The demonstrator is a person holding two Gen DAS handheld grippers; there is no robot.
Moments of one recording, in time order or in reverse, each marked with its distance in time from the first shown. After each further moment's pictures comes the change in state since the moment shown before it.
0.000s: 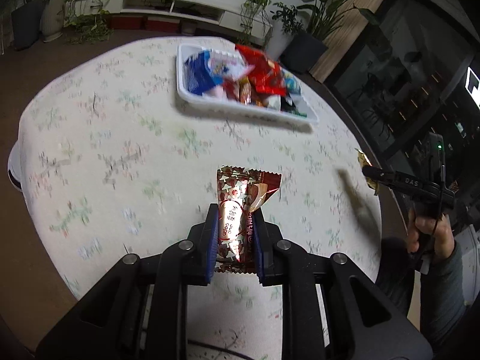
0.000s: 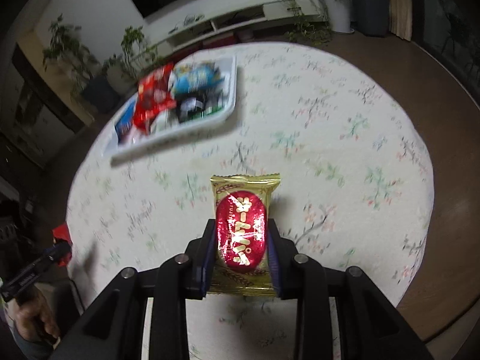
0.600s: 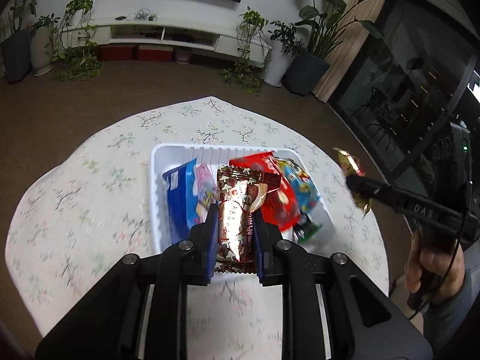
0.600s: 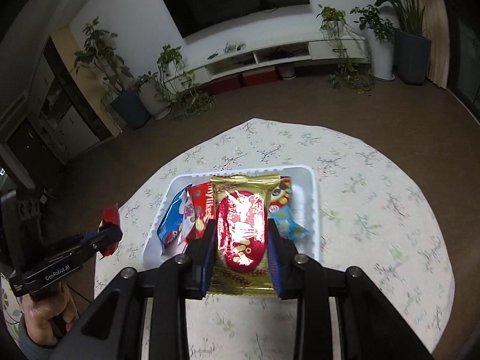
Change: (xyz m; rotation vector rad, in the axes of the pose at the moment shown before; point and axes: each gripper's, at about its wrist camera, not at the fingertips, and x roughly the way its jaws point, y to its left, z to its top) left arm 0.079 -0.014 0.208 0.049 -0.069 0.028; right arm 0.067 0.106 0.167 -0.168 -0.064 0.076
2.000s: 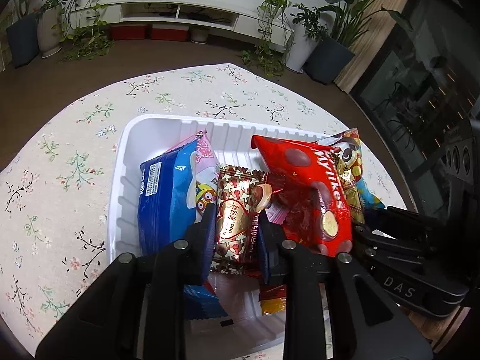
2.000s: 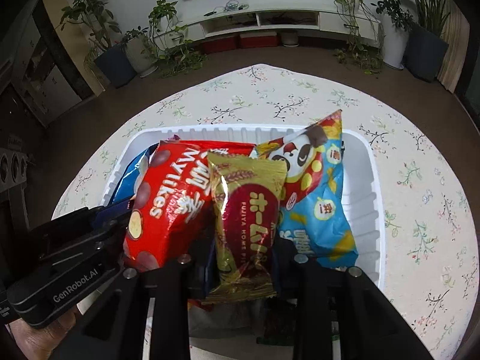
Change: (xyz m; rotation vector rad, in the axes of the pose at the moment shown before) left arm 0.136 0.016 -0.007 -0.050 0.064 0.071; right arm 0.115 0.016 -0.017 -0.073 0.161 -0.096
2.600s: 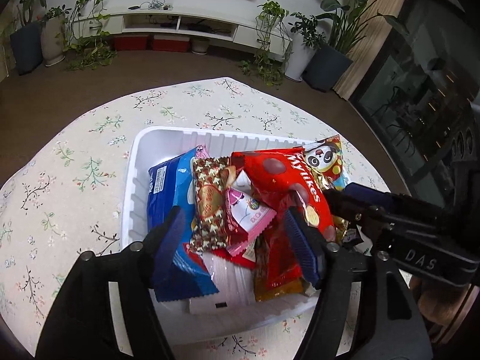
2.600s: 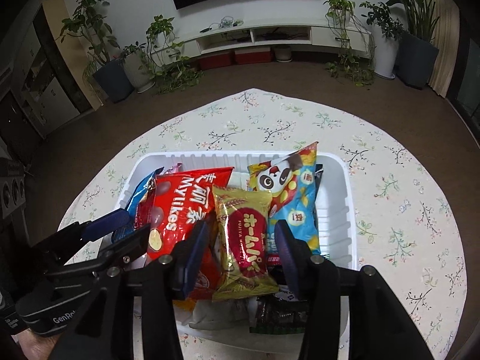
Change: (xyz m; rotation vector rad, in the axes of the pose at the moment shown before) left arm -0.037 -0.008 -0.011 0.015 -0.052 0.013; right arm -0.038 -0.003 0.005 0.017 -0.087 -0.015
